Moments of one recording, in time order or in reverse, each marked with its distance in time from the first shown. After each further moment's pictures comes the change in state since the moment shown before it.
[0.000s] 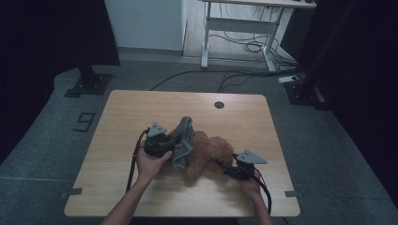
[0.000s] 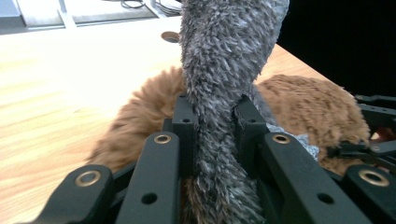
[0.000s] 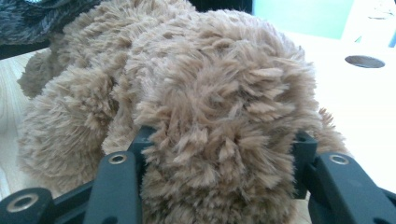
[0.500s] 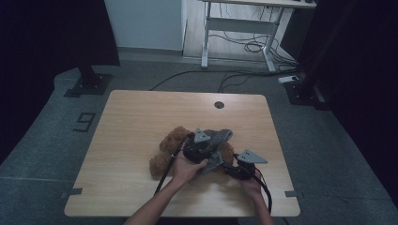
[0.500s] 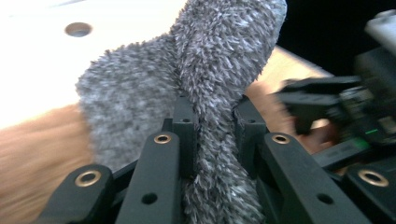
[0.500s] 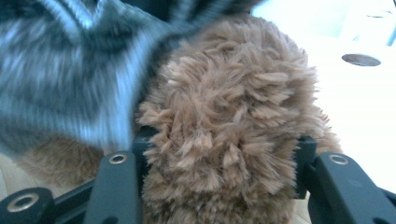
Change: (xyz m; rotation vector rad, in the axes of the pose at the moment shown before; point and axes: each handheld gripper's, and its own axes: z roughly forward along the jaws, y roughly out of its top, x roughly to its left) left arm -0.093 0.011 0.071 0.121 -0.098 0.160; right arm -0.002 0.000 -0.002 0.010 -0.006 -0.002
